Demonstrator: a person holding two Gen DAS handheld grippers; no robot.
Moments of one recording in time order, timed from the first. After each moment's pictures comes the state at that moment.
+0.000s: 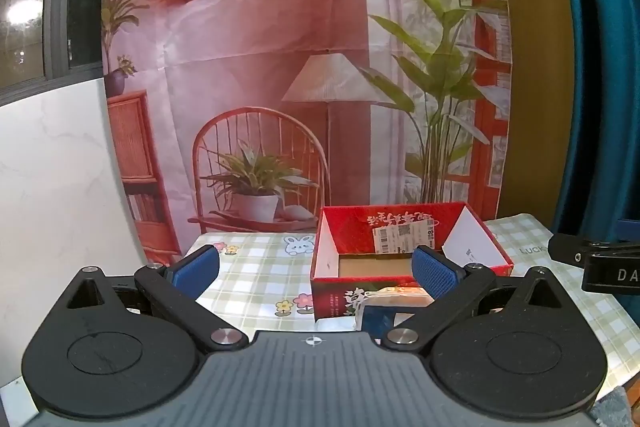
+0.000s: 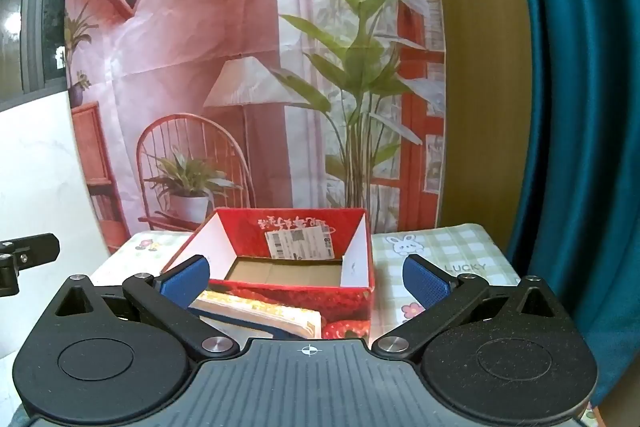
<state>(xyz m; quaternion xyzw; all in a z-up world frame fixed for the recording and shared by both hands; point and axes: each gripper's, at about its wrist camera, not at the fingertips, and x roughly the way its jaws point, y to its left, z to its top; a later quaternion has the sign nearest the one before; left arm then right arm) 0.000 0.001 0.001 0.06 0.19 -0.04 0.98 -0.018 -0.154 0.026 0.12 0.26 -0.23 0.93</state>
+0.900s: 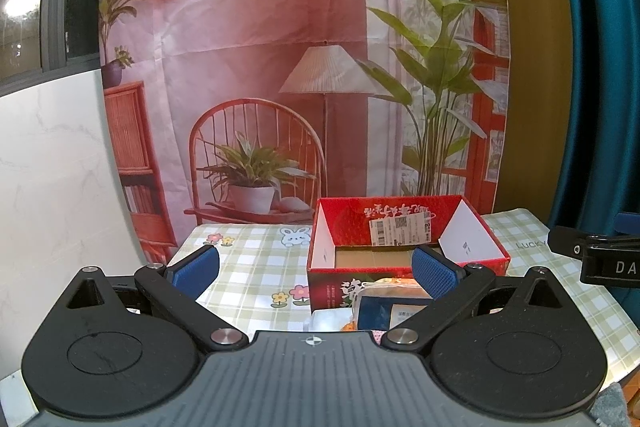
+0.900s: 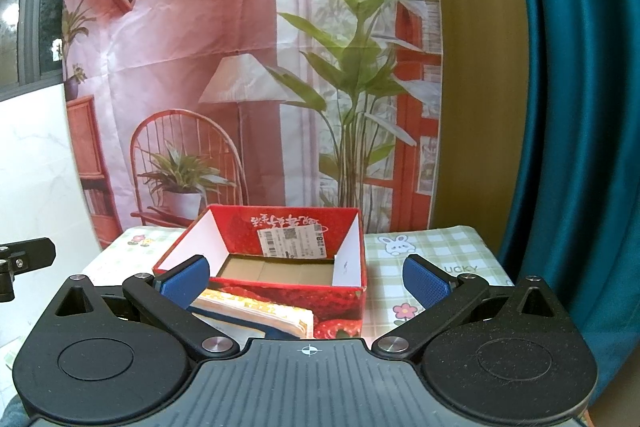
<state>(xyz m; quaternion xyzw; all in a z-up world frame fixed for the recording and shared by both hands) 0.004 0.000 -0.003 0.06 0.20 -0.04 0.98 -0.016 -0.155 0.023 0.11 0.26 -0.23 0.93</state>
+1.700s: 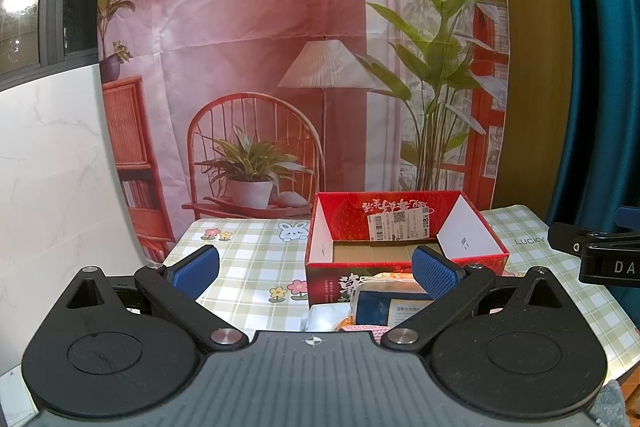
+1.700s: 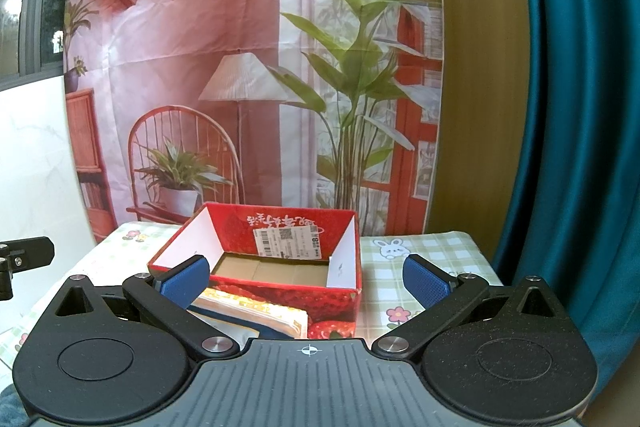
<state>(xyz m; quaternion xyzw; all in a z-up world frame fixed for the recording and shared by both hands) 0.005 -0.002 -0.006 0.05 0.21 -0.04 0.98 -0.017 -0.154 0.023 0.10 0.26 -0.23 0.93</state>
